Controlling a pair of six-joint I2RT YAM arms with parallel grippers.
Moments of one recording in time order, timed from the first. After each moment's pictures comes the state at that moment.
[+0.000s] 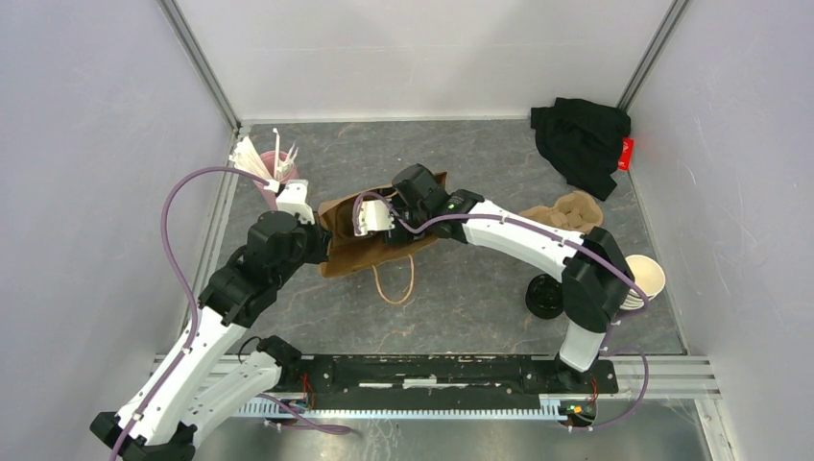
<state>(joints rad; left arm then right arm) -0.54 0.72 0.88 -0.64 -0.21 -0.33 0.88 1.78 1.43 -0.40 0.01 -0.98</state>
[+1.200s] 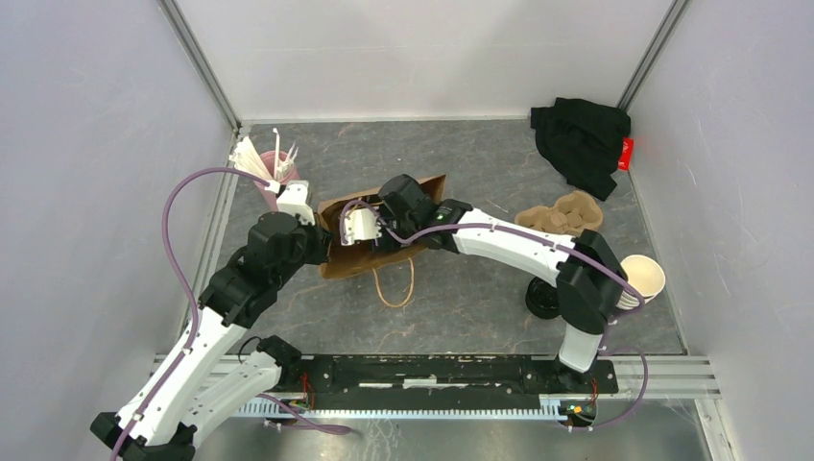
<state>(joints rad) -0.54 0.72 0.87 -0.63 -0.20 -0.33 0.96 1.80 1.44 -0.34 0.06 -0.93</state>
